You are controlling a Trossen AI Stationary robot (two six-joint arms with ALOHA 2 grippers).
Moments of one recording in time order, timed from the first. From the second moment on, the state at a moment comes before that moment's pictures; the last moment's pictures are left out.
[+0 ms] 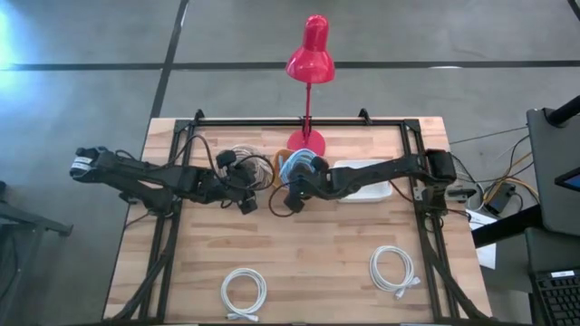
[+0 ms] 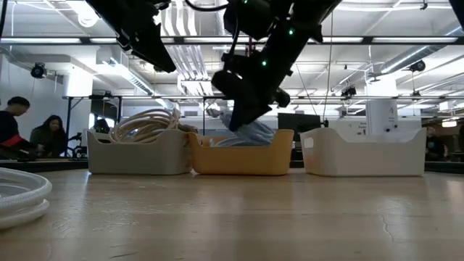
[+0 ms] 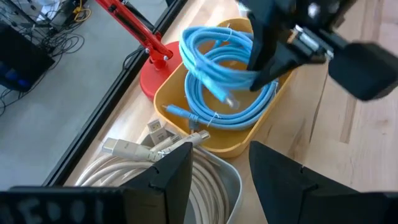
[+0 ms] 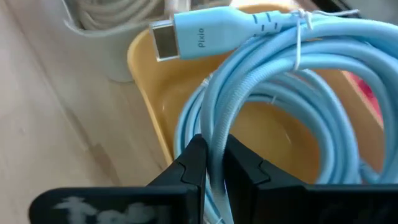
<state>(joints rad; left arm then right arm) -0.15 1.18 0.94 -0.55 -0.63 -0.24 0.00 1.90 1.31 -0.36 0.47 0.46</state>
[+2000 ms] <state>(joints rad) -0.15 1.18 0.94 -0.54 -0.63 -0.24 0.42 1.74 1.25 -1.30 0.03 1.22</state>
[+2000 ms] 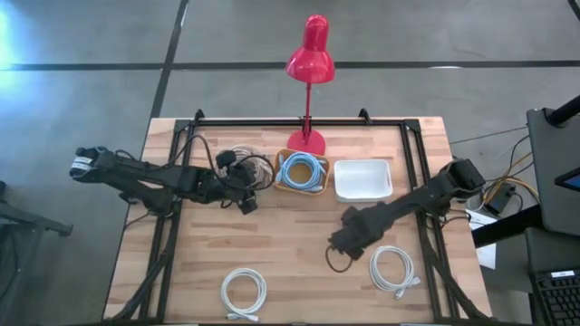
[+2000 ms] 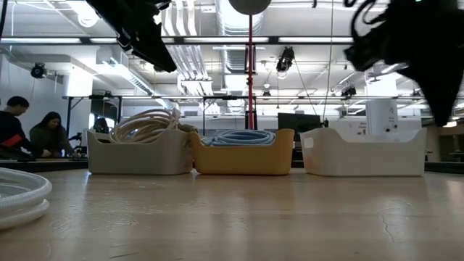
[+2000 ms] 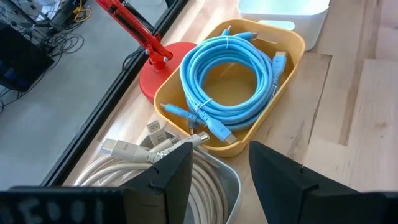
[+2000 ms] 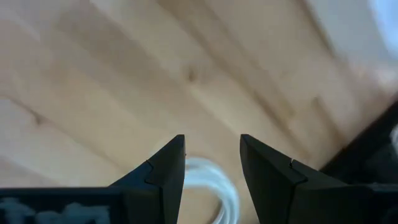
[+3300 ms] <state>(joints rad) -0.15 1.18 0.94 -0.40 -0.63 -0.16 0.68 1.68 0.85 -0.55 -0.16 1.88</state>
